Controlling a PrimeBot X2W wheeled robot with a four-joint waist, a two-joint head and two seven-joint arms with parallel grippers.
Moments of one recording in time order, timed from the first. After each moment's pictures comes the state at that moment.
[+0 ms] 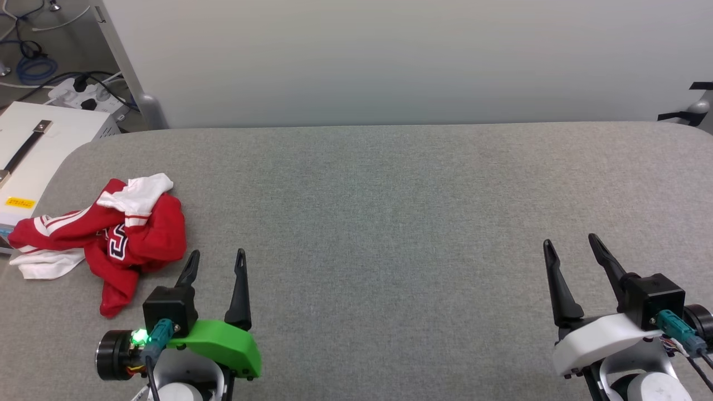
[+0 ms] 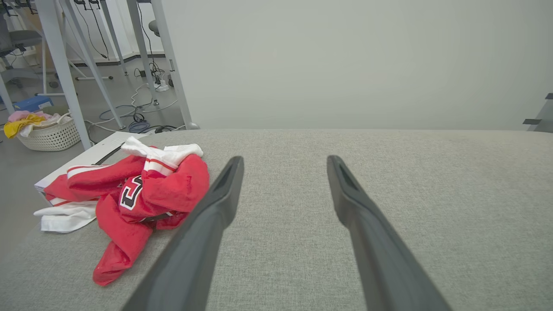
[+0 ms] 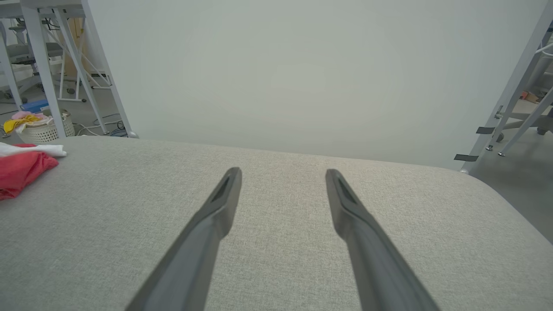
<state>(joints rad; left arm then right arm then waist) -0.01 0.05 -0.02 0.05 -0.08 -0.01 -0.07 0.01 -0.05 0.00 -0.04 0.06 0.13 -0.07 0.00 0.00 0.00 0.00</state>
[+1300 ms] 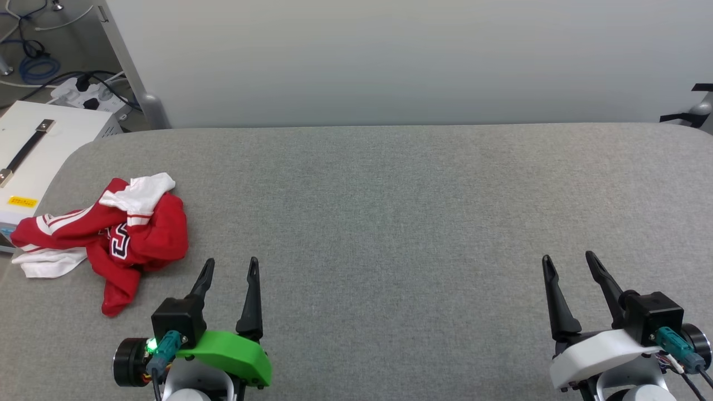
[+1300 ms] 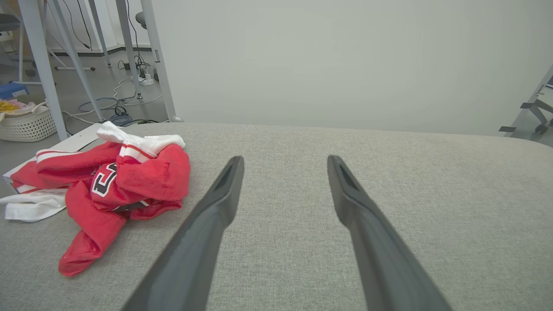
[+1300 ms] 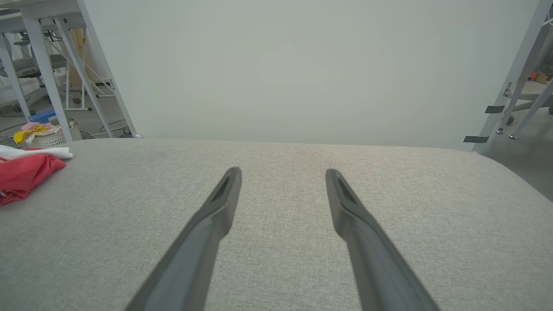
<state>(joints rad) -0.01 0.05 -0.05 0.11 -0.14 -0.03 -0.15 0.02 -0.05 0.00 0.04 0.11 0.13 -0.15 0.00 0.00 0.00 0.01</state>
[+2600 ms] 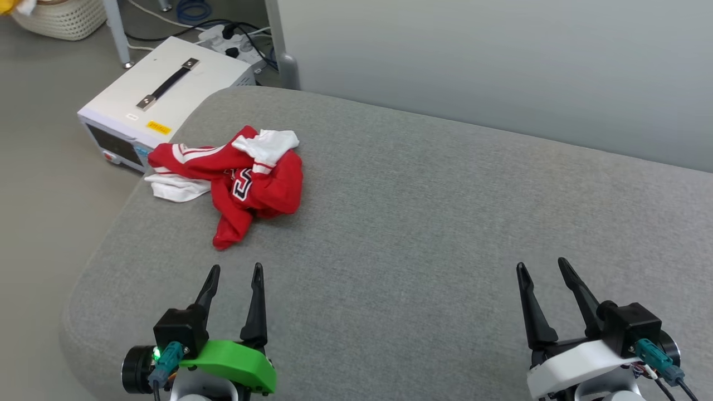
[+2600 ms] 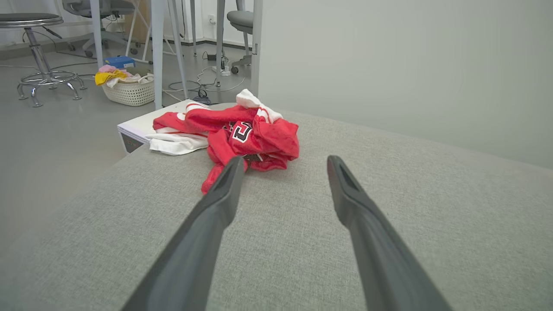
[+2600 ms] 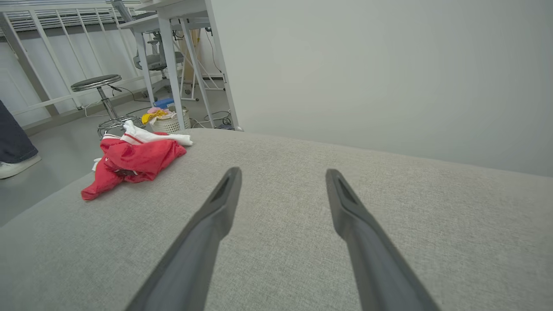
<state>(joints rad) -0.01 0.05 -0.07 0.17 -0.18 -0.04 -0.23 0.02 -0.05 0.09 0.09 0.17 0.13 -0.23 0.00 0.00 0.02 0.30</state>
